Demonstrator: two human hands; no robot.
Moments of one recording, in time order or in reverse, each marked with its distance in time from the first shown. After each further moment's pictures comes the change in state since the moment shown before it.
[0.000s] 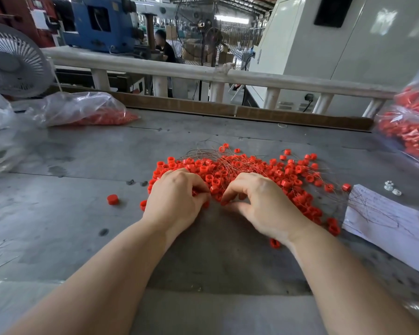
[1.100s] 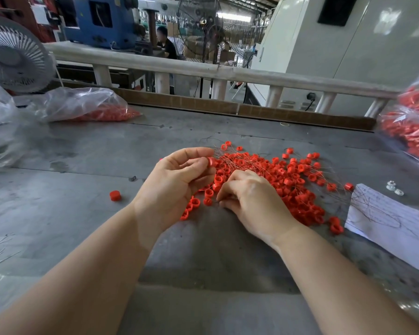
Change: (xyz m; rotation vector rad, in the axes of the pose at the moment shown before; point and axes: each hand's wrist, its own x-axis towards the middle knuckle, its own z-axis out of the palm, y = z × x) left_hand 0.003 0.011 -0.019 -1.405 -0.129 -0.336; right_hand 0.003 -0.009 0.017 -0.170 0.057 -0.034
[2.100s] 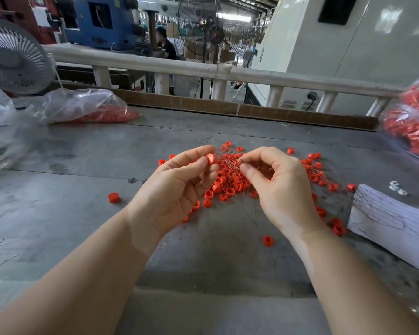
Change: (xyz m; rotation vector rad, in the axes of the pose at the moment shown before) left_hand -0.001 0.004 0.005 -0.265 -0.033 -0.127; right_hand 0.000 0.004 -0.022 0.426 0.476 0.104
